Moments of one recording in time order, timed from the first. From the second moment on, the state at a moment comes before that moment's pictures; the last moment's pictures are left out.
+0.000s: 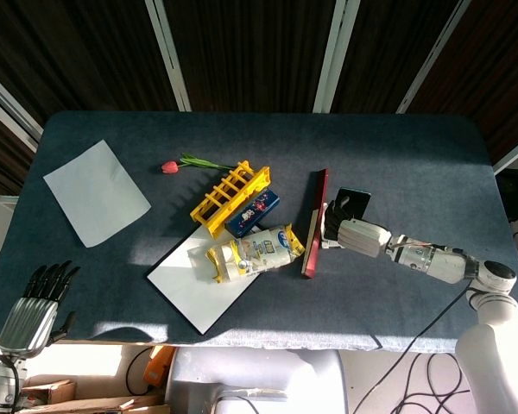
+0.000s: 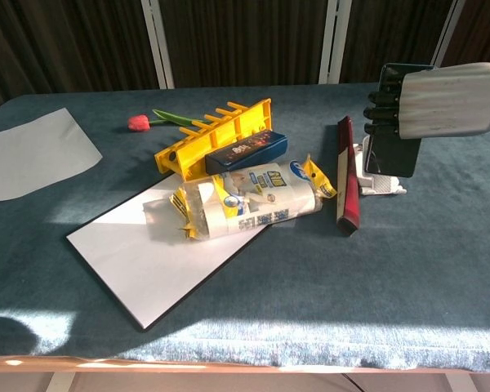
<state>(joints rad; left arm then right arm) -0.14 -1.16 0.03 -1.57 1.59 1.42 0.14 0.83 -1.67 -0.23 -0.15 -2.03 1.41 -0.38</state>
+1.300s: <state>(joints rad) -0.14 -1.17 0.03 -1.58 1.59 1.41 0.15 0.84 -1.70 -0.31 -0.13 -1.99 1.36 -0.38</state>
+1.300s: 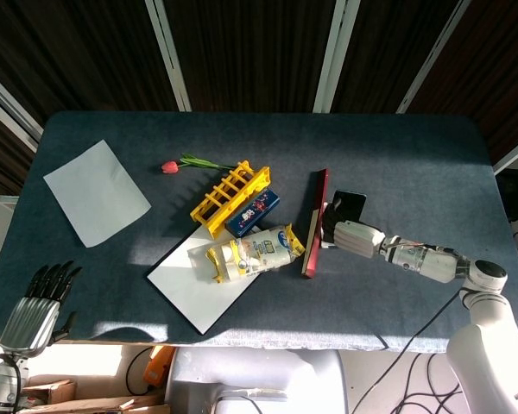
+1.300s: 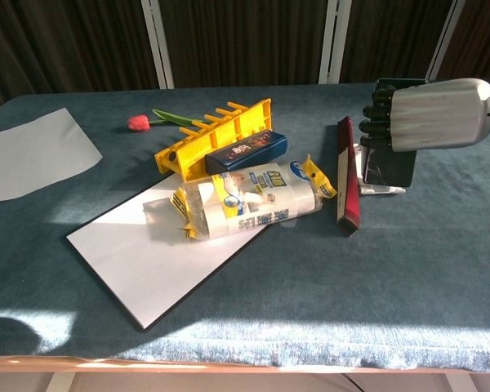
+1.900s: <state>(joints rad) -0.14 -1.17 0.03 -1.58 1.59 1.41 0.16 0.84 -1.71 -0.32 -0.13 -1.96 1.33 -0.40</state>
